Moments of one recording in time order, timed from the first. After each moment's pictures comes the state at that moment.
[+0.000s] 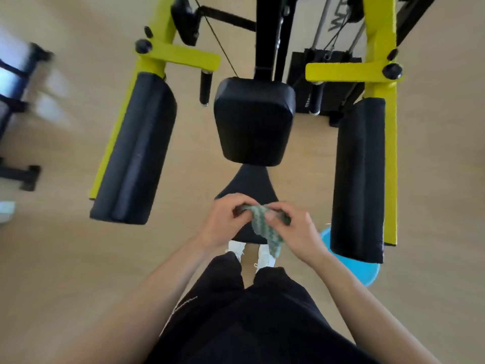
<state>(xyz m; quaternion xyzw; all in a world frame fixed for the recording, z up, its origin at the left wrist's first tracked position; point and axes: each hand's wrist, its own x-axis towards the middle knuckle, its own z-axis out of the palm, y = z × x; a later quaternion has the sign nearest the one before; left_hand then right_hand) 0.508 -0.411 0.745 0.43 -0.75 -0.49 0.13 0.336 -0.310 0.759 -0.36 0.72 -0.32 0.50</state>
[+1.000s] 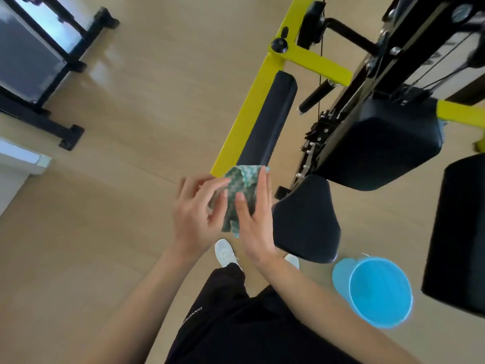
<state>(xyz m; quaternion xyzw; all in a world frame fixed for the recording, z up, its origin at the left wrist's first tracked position) 0.747 -0.480 0.786 0.52 -0.76 -0.11 0.37 0.625 -0.444 0.773 -0.39 0.66 -0.43 0.46</state>
